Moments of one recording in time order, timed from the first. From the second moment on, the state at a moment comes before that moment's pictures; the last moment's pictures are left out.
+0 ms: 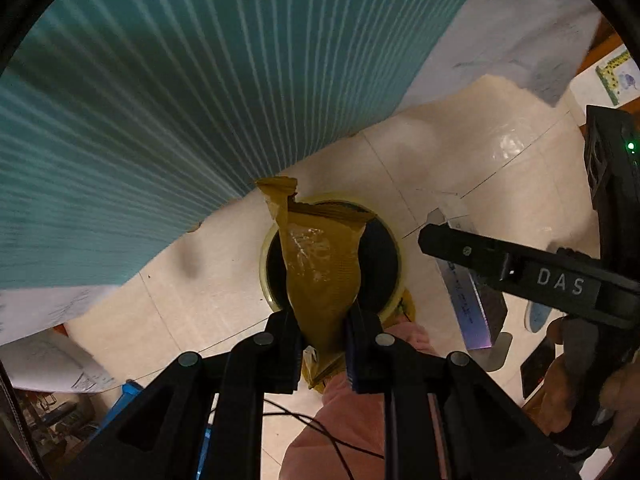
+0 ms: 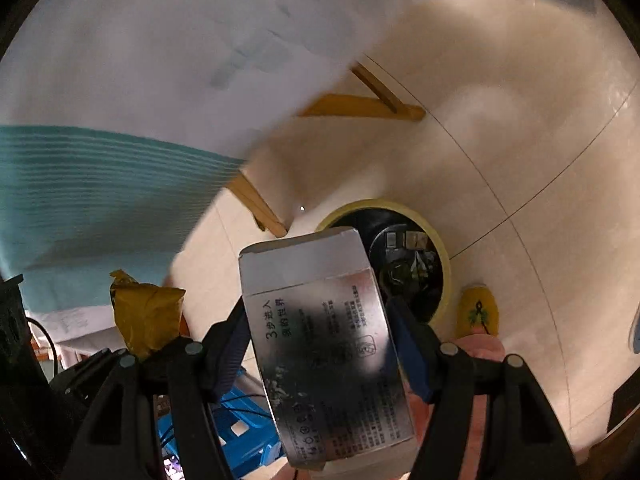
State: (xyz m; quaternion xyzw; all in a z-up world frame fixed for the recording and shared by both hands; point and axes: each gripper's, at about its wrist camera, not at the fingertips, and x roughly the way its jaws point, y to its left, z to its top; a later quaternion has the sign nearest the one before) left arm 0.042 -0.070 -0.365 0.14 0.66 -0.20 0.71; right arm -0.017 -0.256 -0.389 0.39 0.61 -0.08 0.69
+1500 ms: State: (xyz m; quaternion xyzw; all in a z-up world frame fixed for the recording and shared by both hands) left arm 0.013 -0.035 -0.280 0.08 0.64 -0.19 0.74; right arm -0.011 -0.237 -0.345 0.29 0.64 -0.09 0.71
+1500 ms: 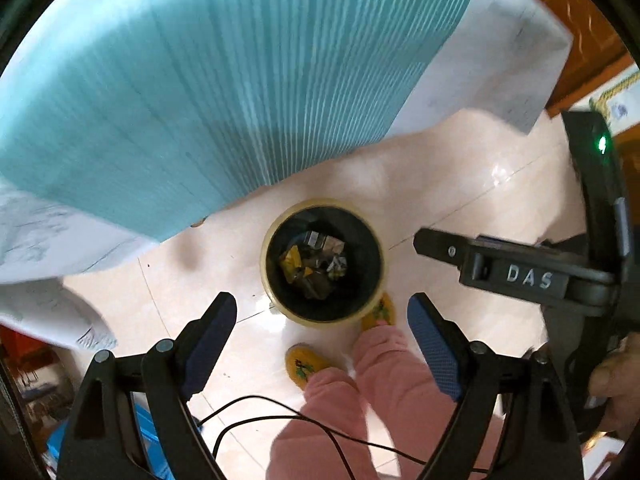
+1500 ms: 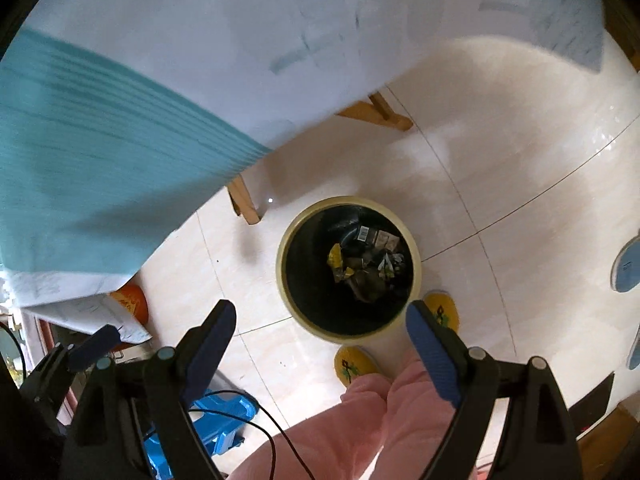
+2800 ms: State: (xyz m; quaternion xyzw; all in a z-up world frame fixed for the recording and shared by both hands) left arm 0.216 0.037 0.003 -0.05 0.46 -0.05 0.89; right arm 0.204 -0.254 -0.025 0.09 0.46 0.07 0.88
